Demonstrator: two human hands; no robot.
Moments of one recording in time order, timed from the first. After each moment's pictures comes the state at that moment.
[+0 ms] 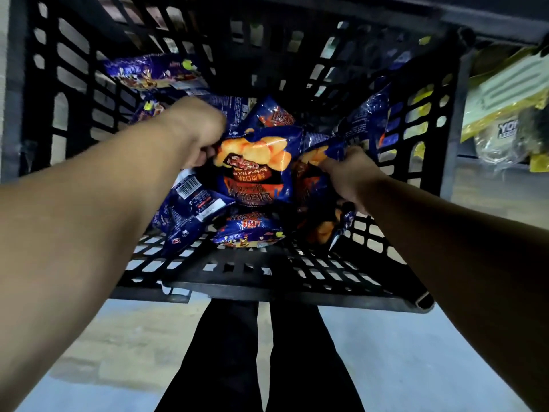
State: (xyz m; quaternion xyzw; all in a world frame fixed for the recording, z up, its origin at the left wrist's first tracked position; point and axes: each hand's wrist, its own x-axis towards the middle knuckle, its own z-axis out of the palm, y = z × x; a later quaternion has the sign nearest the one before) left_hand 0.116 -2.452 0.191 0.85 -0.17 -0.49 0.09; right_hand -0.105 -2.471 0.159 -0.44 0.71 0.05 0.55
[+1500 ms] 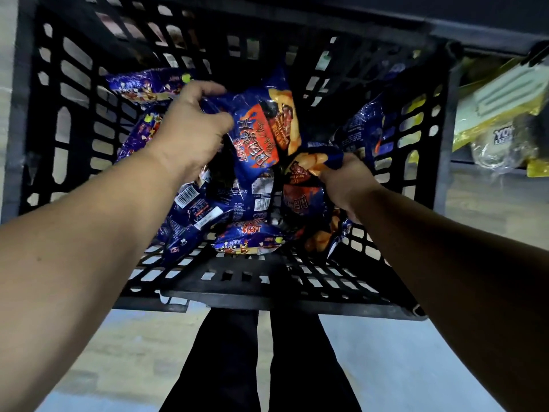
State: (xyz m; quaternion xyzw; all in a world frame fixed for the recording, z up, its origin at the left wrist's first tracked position) left_hand 0.111 -2.442 0.190 0.76 -0.24 -0.47 0.39; right_hand -0.104 -2.467 0.151 -0.44 0.71 -0.01 0.55
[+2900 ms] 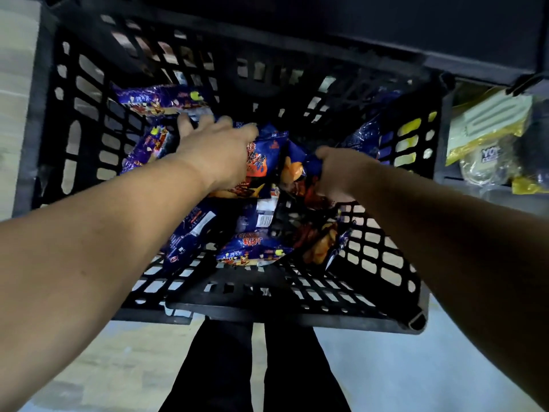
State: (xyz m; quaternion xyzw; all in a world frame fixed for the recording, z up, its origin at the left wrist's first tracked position) left_hand 0.107 -2.452 0.199 0.72 -0.62 -0.26 -0.18; right_hand -0.077 -2.505 0.201 -0.73 0.50 0.34 0.33
